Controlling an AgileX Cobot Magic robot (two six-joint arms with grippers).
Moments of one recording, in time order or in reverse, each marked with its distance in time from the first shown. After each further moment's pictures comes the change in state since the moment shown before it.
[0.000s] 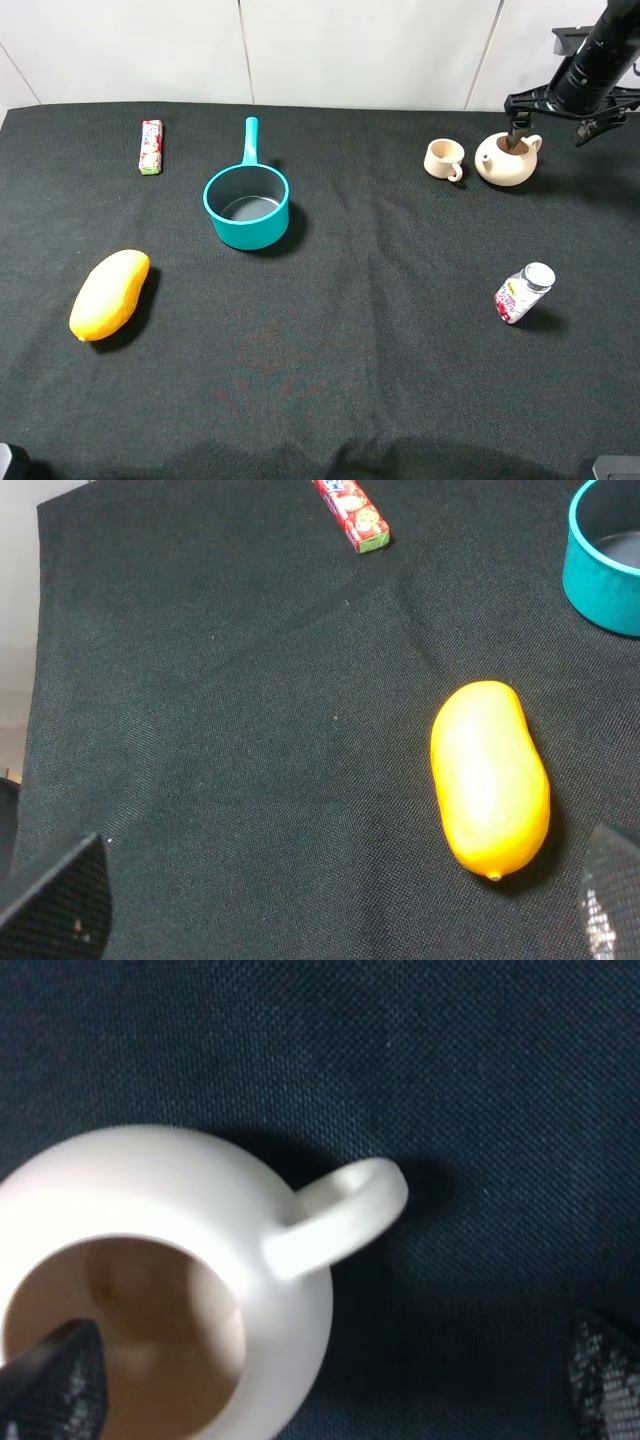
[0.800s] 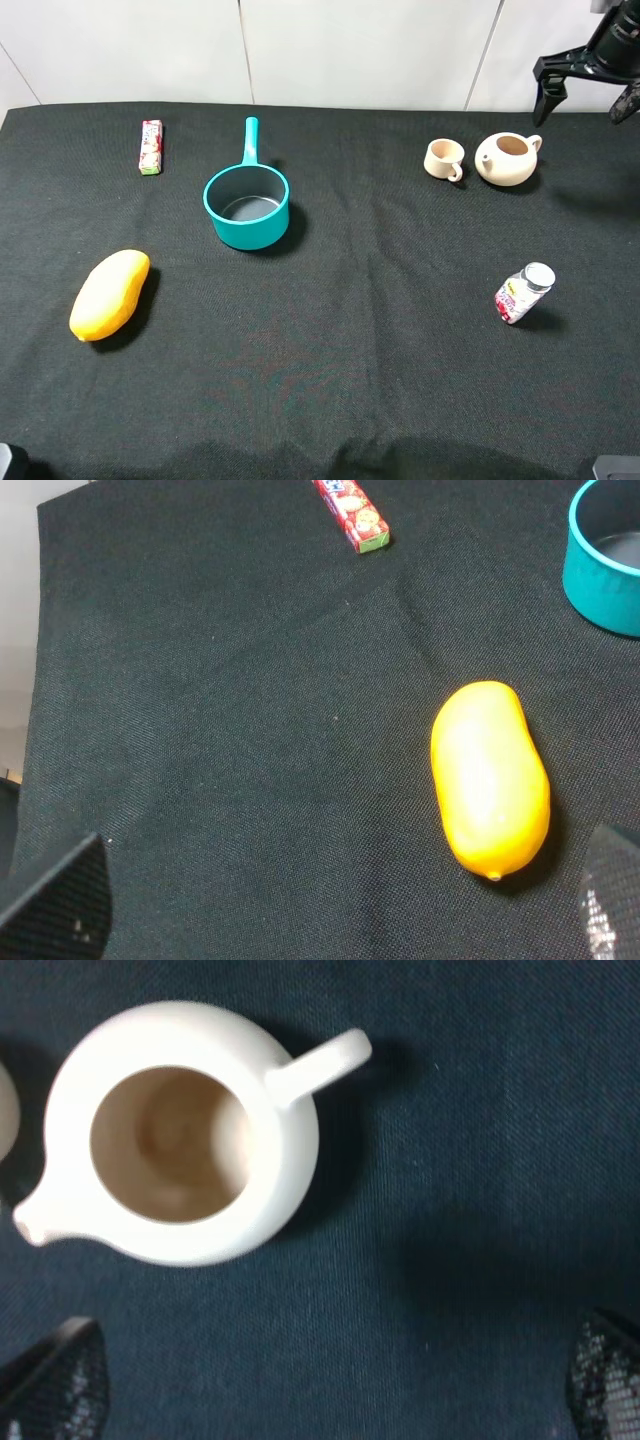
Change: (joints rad) left arm 0.000 0.000 0.000 0.000 0.000 0.000; right arm 0.000 -0.166 0.000 0.007 0.205 0.000
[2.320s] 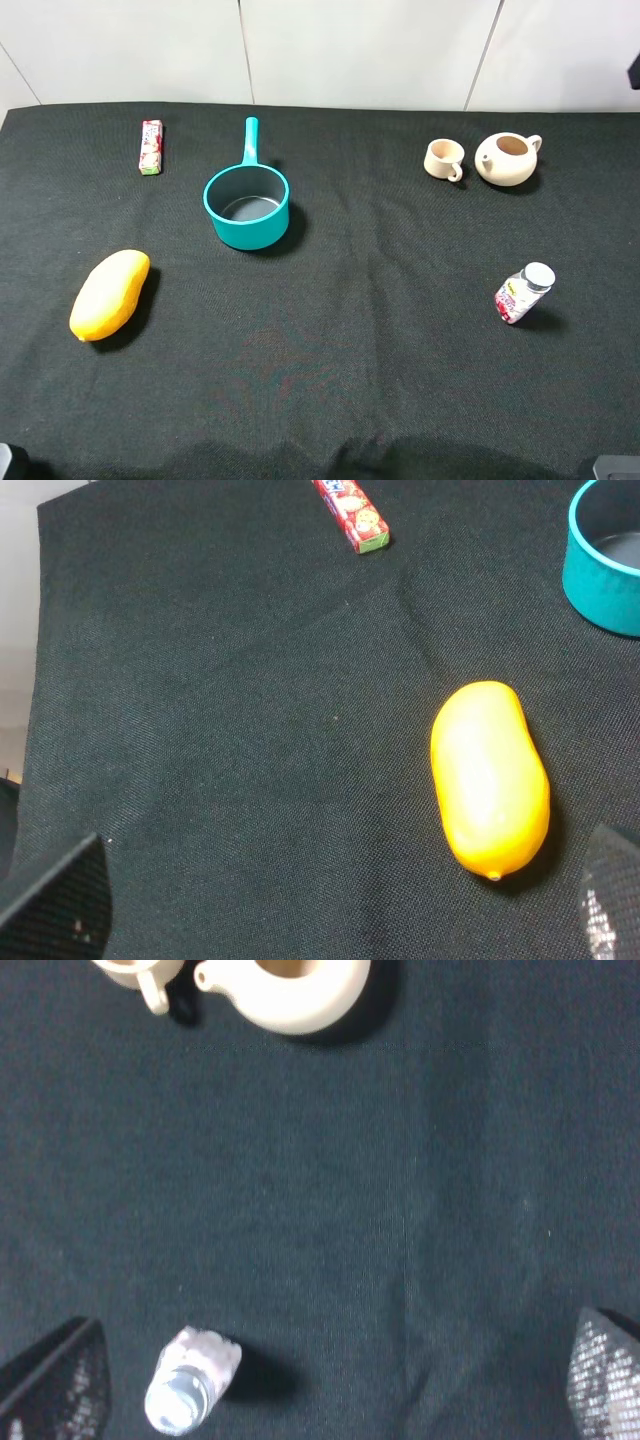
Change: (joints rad) left arm 0.000 0.000 0.000 0.000 0.000 0.000; right arm 0.000 -0.652 0.315 0.072 0.154 -0.072
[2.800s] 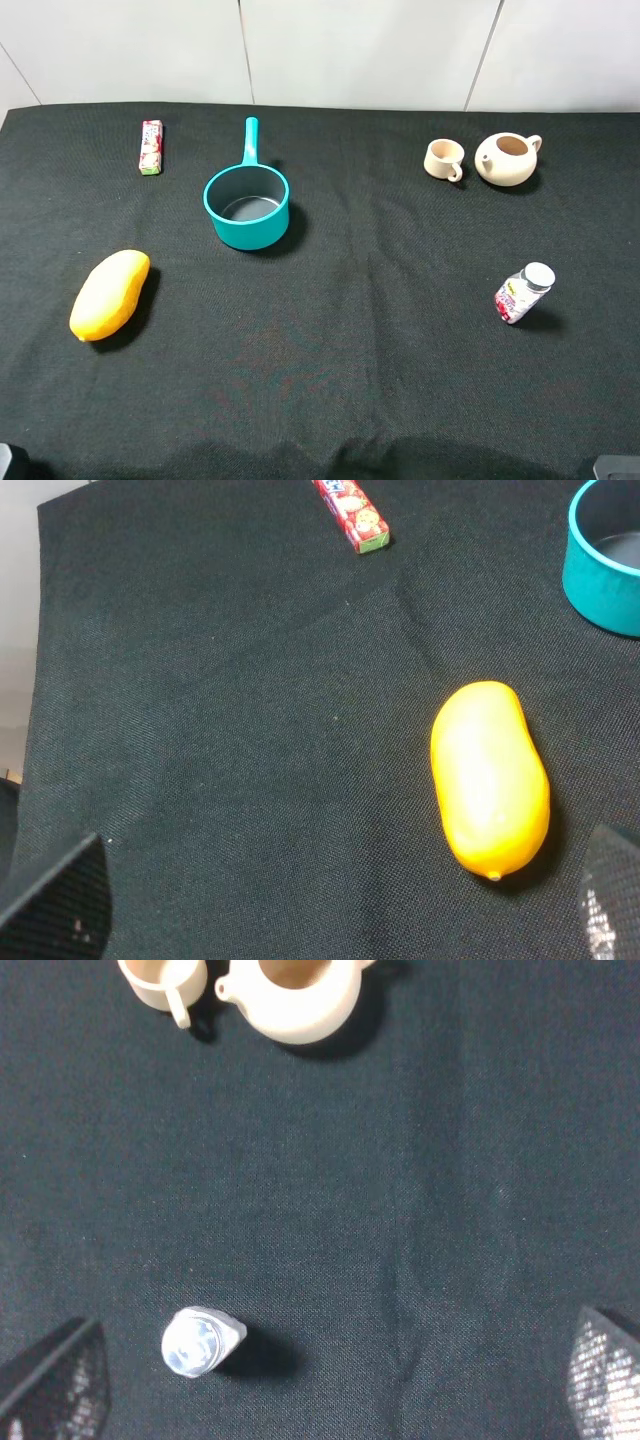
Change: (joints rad) left arm 0.000 0.000 0.000 0.000 0.000 0.000; right arm 0.000 -0.329 0.145 0.000 0.003 0.000
